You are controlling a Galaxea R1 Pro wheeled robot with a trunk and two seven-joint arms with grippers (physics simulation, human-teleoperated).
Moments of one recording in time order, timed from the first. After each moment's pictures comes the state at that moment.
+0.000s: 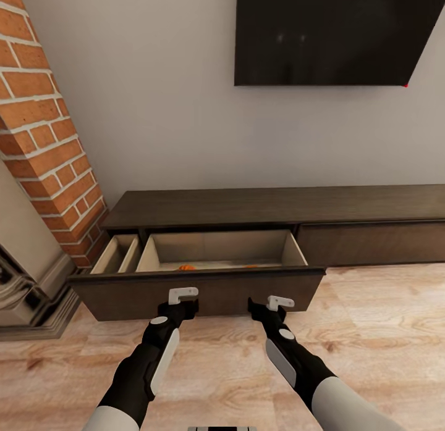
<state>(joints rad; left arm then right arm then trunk) -0.47 -0.17 -0.13 -1.08 0.09 0.44 0.23 -0.64 0.06 0.46 -0.58 -0.55 -0.12 -0.27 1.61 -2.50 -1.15</state>
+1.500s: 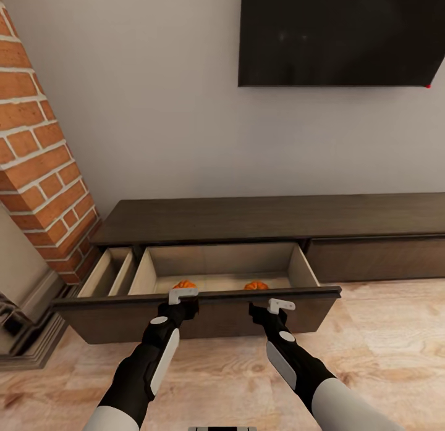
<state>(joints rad) -0.47 -0.17 -0.13 -1.08 0.10 0.44 0.23 -0.64 0.06 0.46 -0.56 -0.55 -0.12 -0.27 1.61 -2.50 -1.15</state>
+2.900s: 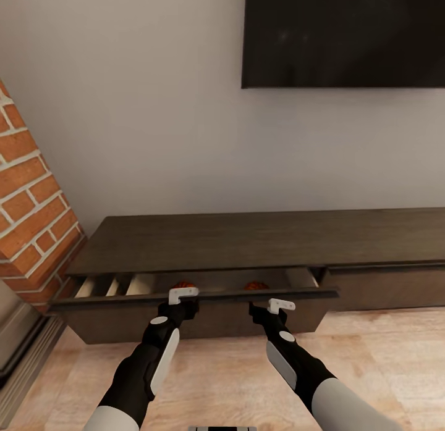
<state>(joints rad) -0.47 -0.17 -0.13 -1.08 0.10 0.44 0.23 -0.64 0.06 0.46 -0.56 -0.55 -0.12 -0.27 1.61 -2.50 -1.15</state>
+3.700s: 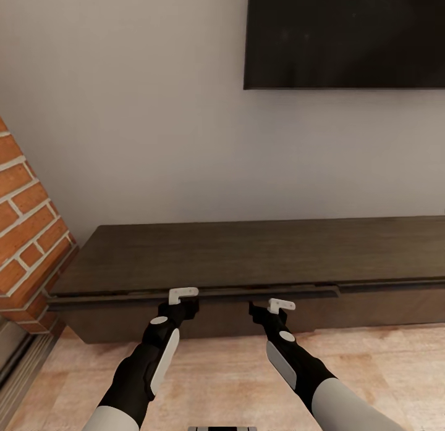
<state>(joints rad) -0.47 -0.17 -0.13 -1.08 0.10 0.44 0.23 -0.64 0.06 0.46 -0.56 -0.55 -0.12 -0.27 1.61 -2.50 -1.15</state>
